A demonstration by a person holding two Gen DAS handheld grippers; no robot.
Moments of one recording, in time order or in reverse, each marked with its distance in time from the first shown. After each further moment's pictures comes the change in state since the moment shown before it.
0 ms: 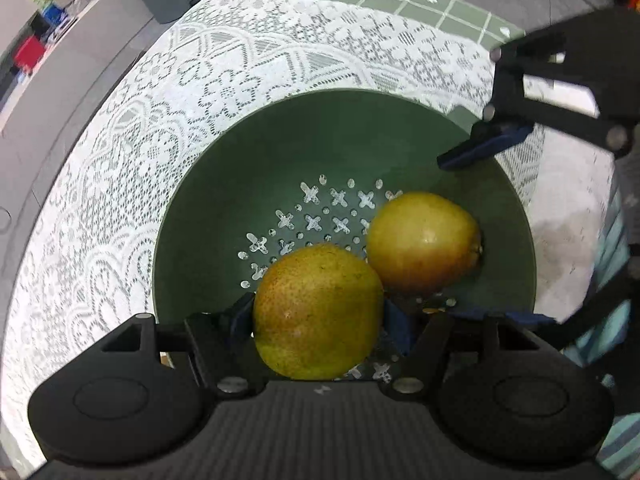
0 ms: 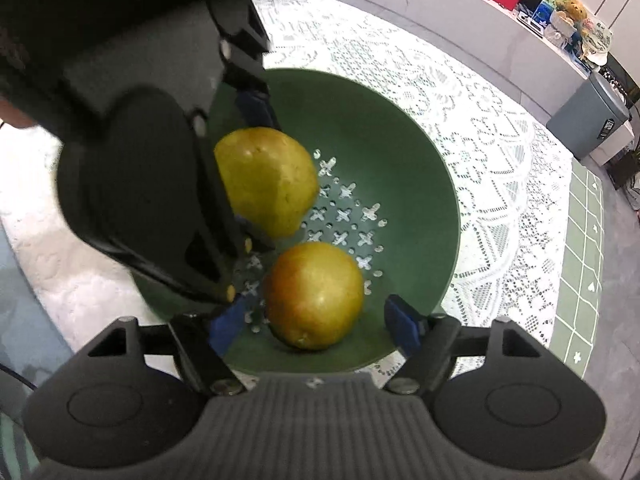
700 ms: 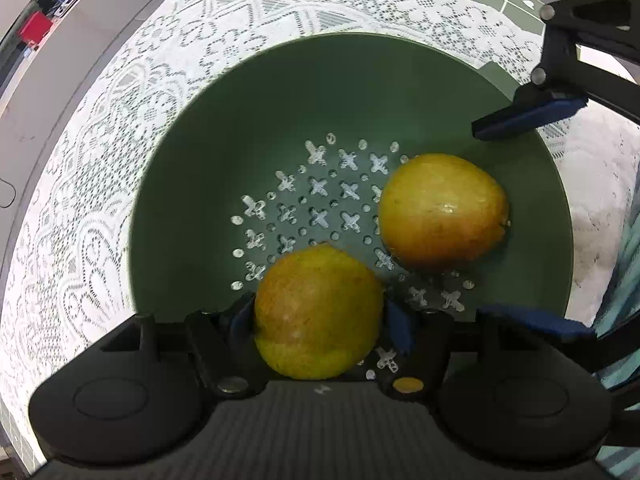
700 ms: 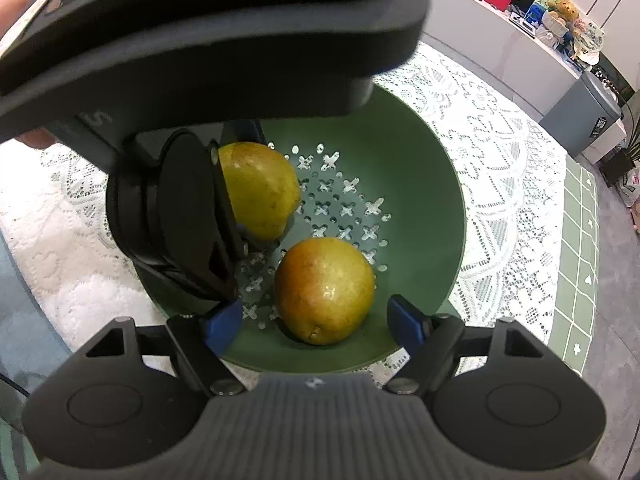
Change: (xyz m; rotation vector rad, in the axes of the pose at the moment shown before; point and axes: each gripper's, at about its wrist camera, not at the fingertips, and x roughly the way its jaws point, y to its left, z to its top) left arm 0.026 0.003 -0.011 -0.055 0.073 0.018; right arm 0.007 0.007 0.003 0.002 -0.002 -0.045
